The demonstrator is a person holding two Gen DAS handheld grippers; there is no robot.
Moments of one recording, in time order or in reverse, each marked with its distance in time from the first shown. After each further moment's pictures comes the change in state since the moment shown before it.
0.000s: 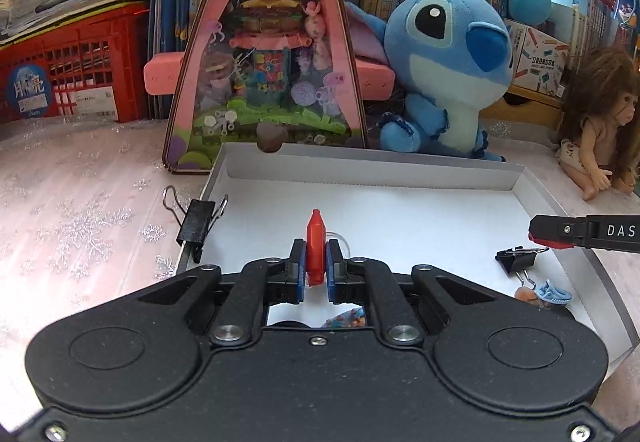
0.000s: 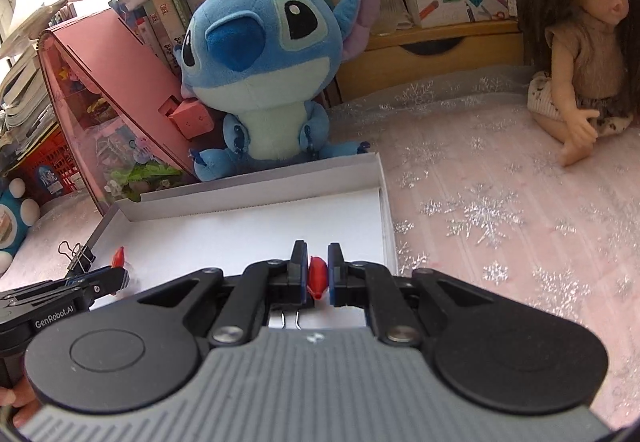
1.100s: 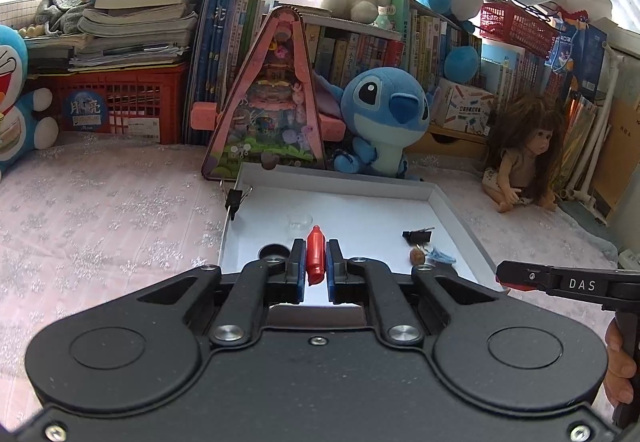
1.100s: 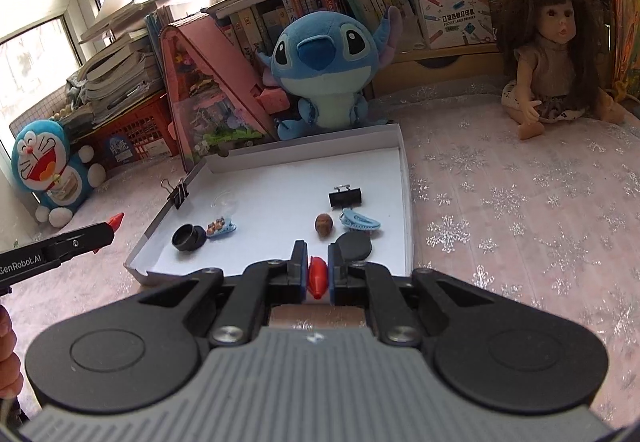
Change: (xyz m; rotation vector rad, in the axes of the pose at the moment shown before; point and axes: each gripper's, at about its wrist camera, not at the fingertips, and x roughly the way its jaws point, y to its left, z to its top) left arm -0.183 0.003 -0.031 -0.040 -0.118 -0.087; right arm -0.139 0.029 -0.056 -0.050 -0.037 0.062
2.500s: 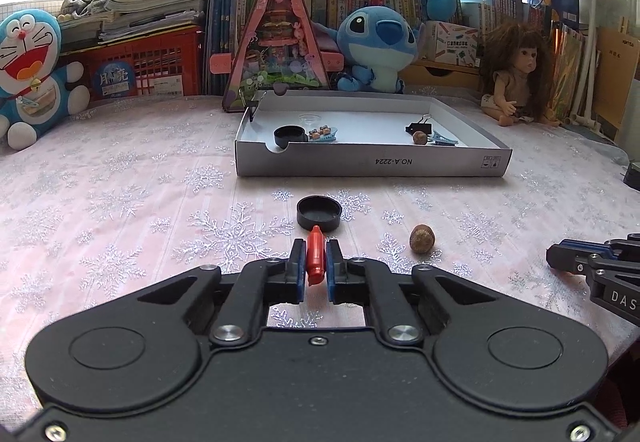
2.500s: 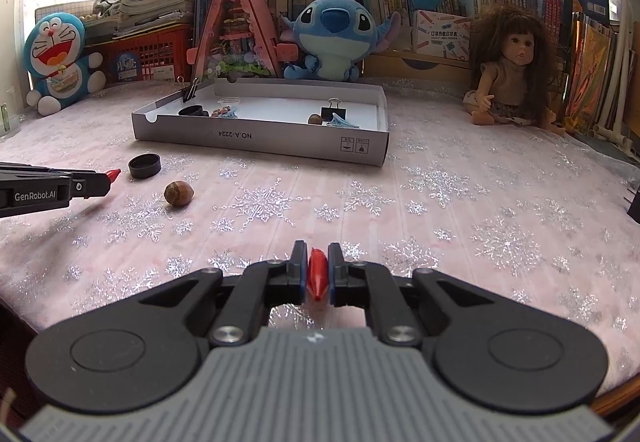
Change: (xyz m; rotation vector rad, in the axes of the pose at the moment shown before) left arm -0.052 -0.007 -0.145 0.123 -0.017 0.078; right arm -0.063 0.032 -0.157 -0.259 -0.097 -0.172
